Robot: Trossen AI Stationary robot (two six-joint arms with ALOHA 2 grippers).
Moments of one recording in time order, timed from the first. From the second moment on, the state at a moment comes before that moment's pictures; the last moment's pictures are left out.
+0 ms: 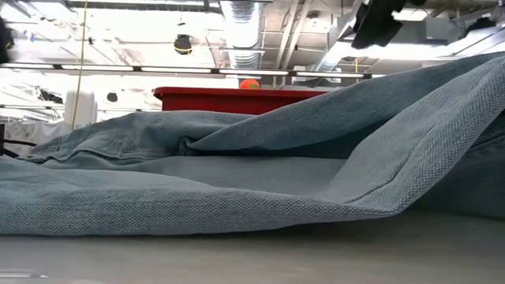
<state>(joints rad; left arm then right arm) -0.91 1.69 0.74 0.09 -0.37 -1.39 0.30 1.33 1.14 -0.67 0.06 0.38</state>
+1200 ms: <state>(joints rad) -0.81 1.86 0.90 -0.03 -0.55 -1.35 0.30 1.49 1.14 -0.58 0.04 0.34</state>
